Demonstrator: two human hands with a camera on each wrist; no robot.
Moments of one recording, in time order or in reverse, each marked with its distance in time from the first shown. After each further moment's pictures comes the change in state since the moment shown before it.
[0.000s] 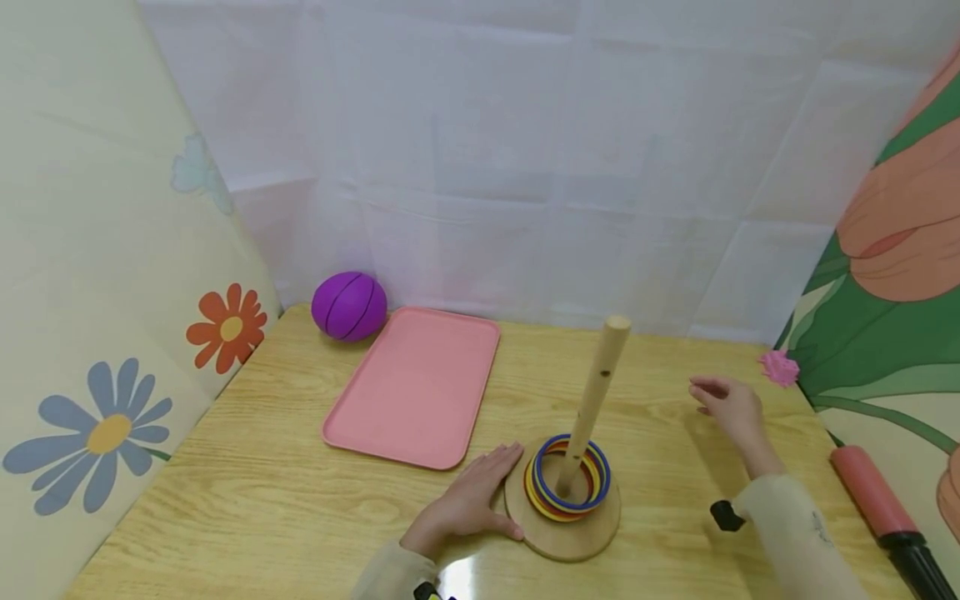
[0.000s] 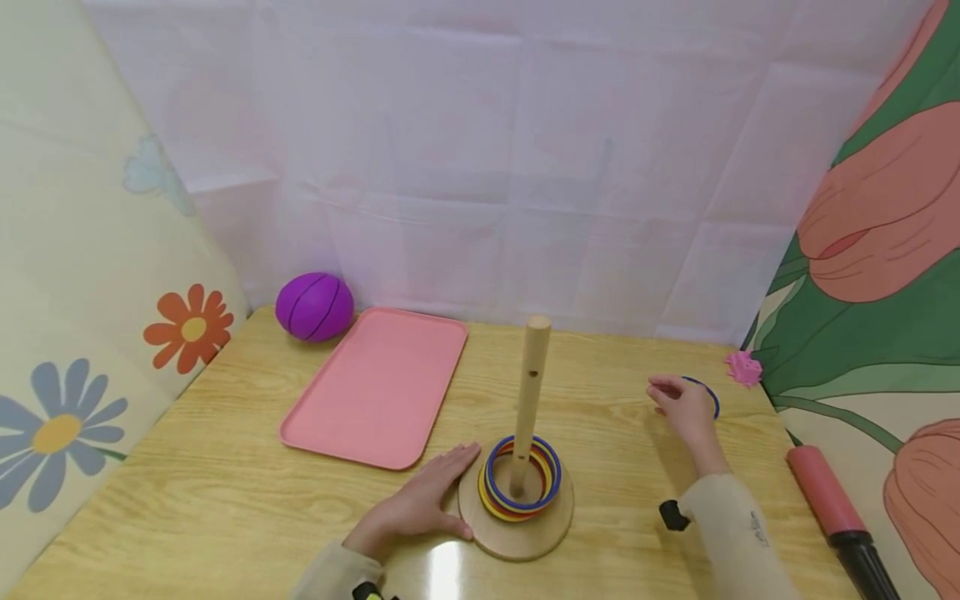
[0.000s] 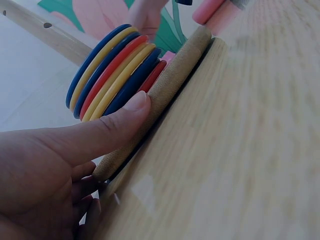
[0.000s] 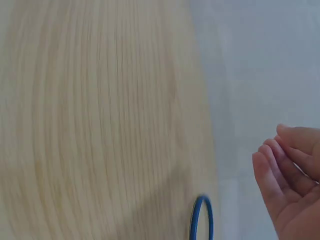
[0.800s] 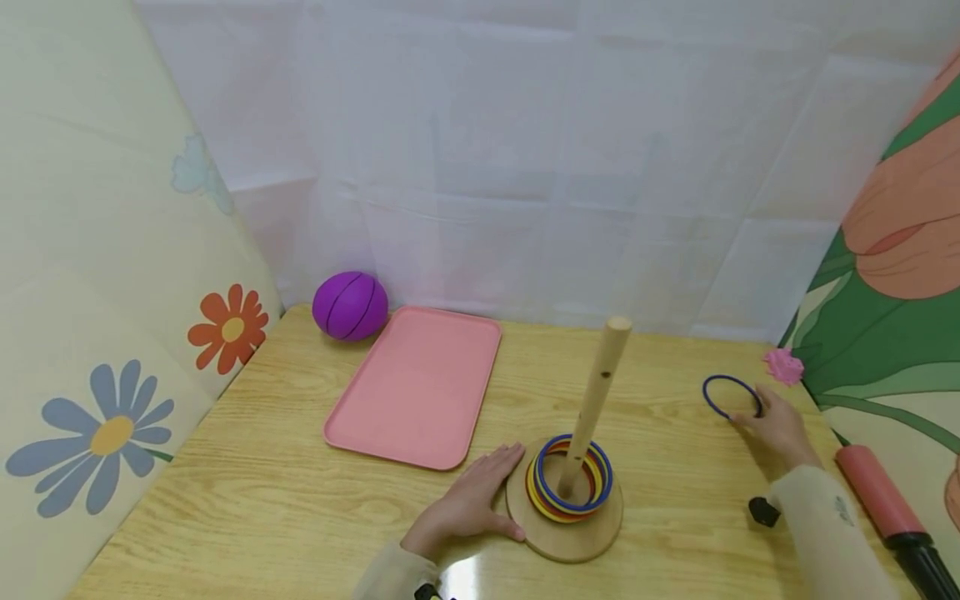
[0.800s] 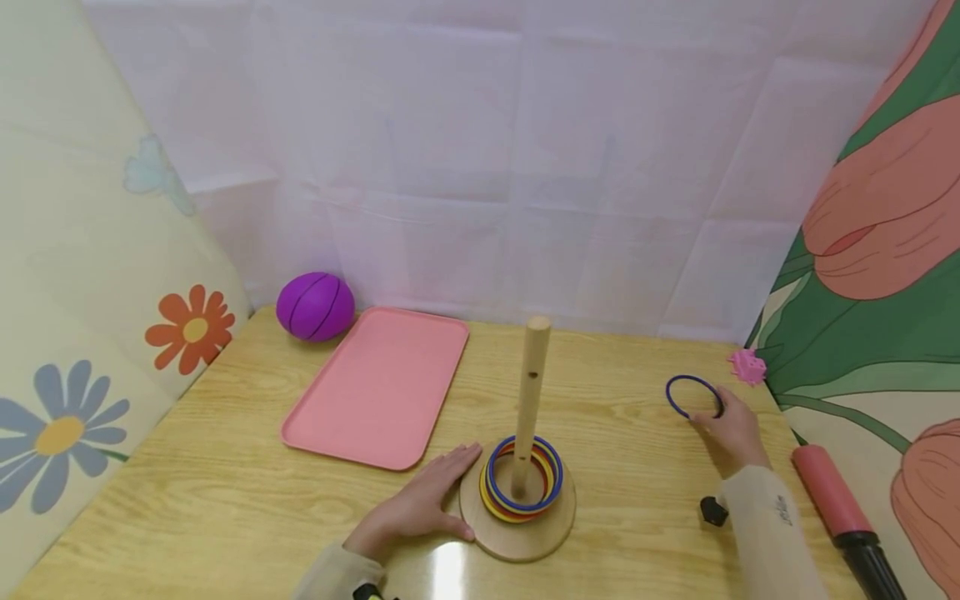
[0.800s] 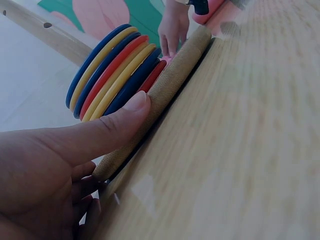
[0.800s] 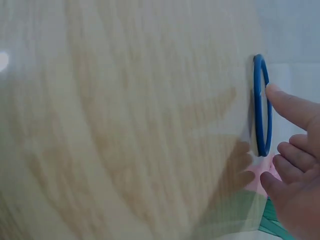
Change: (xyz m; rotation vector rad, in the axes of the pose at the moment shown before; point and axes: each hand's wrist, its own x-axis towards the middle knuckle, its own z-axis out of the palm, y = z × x) left_hand -0.002 0.003 -0.003 0.008 -0.003 0.009; right_hand 0.009 0.073 -0.040 -0.277 -0.113 0.036
